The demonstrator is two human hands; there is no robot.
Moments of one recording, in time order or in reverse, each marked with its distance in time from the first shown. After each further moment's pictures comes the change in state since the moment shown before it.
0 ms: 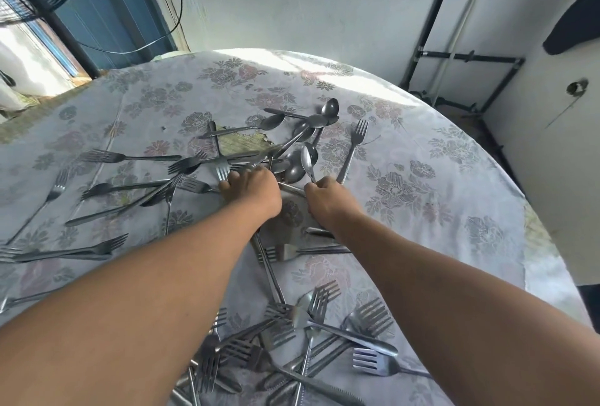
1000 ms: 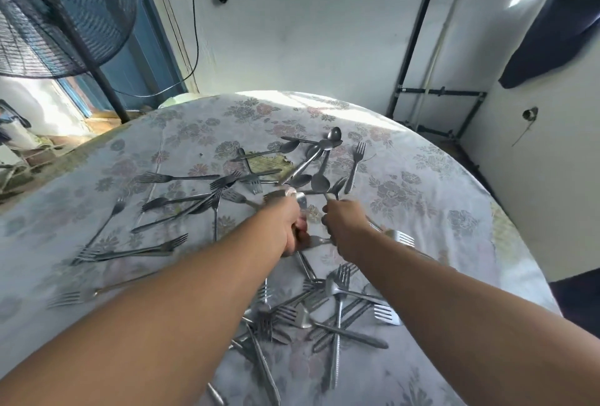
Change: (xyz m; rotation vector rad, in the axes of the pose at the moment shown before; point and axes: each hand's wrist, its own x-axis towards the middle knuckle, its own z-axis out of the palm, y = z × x) left_hand -0.112 -0.045 -0.052 -1.495 -0.650 -0.399; right_hand -0.090 -0.024 0.016 0.641 0.114 0.158
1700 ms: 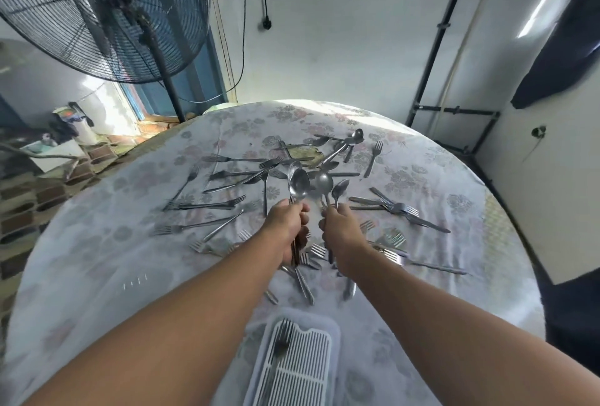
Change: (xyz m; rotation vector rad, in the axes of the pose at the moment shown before) left_hand -0.115 -0.103 -0.083 0.003 0.029 0.380; right_hand -0.167 0.046 0.036 0.072 -0.069 -0.123
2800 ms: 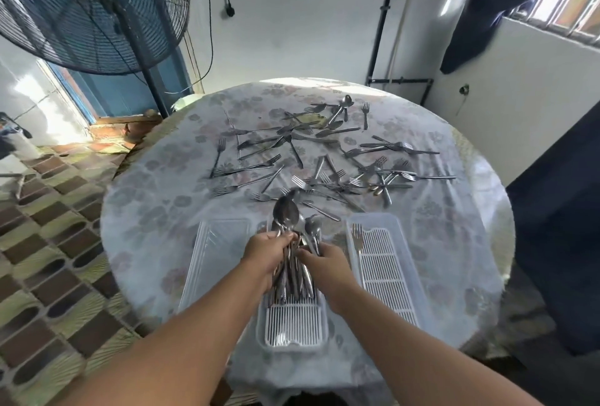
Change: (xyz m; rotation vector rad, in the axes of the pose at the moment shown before) left_hand -0.099 -0.115 -0.261 0.277 -0.090 0.029; right_hand -0.242 0.128 0.182 -0.013 0.078 0.017
